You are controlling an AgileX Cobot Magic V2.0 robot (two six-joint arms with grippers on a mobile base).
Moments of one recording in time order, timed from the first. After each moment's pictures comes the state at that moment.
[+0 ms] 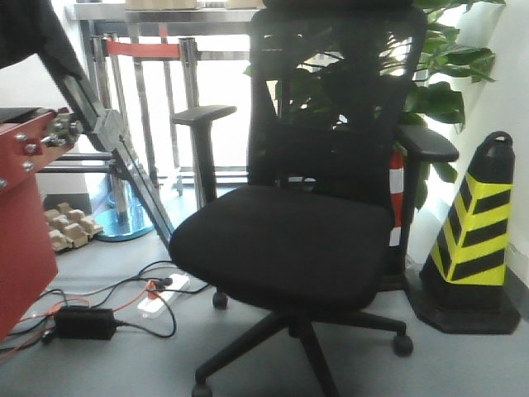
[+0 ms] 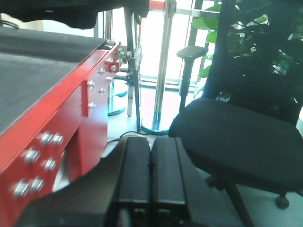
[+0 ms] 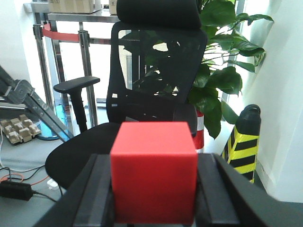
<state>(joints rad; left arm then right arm) -0.01 -0.01 0.03 -0.09 0.11 0.00 0.05 0.20 -0.43 0.05 0.34 -0.01</state>
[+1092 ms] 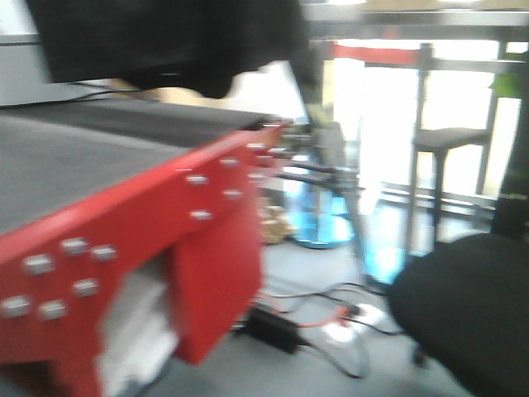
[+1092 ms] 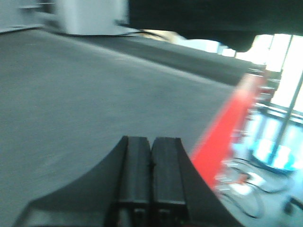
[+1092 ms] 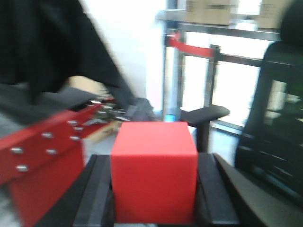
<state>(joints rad) -0.01 -0.01 0.03 -0.09 0.11 0.00 0.05 0.20 -0.43 0.05 0.34 -0.01</state>
